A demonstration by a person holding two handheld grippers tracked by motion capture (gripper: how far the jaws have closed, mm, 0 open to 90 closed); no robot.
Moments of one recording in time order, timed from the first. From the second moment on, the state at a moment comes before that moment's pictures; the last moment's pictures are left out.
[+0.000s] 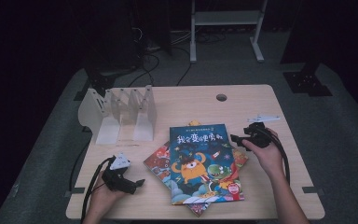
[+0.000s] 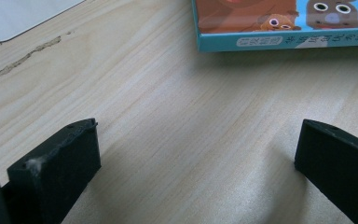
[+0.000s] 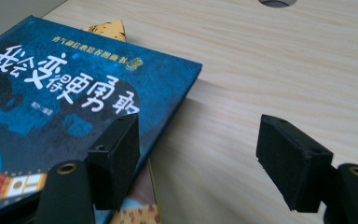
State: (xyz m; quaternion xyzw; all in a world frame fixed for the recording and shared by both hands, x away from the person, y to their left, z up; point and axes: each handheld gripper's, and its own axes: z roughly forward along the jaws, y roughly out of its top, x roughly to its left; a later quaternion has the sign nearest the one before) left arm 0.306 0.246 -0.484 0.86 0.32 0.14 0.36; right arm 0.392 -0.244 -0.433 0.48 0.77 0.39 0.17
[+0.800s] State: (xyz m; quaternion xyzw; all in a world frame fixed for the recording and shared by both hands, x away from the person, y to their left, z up) left arm 0.306 0.246 -0.484 0.86 0.32 0.14 0.36; right arm 0.441 -0.206 -0.430 0.47 0.79 0.39 0.14
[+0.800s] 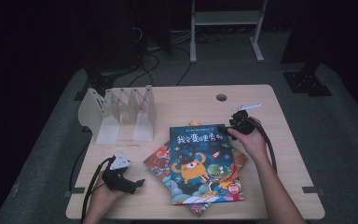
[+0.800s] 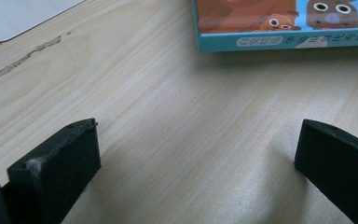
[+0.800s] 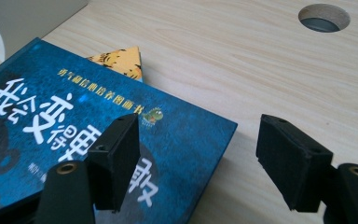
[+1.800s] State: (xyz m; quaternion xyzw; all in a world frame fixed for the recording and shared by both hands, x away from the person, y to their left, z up) left arm 0.306 0.246 -0.484 0.86 0.32 0.14 0.36; right arm 0.464 -0.188 -0.447 0.47 0.80 0.37 0.10
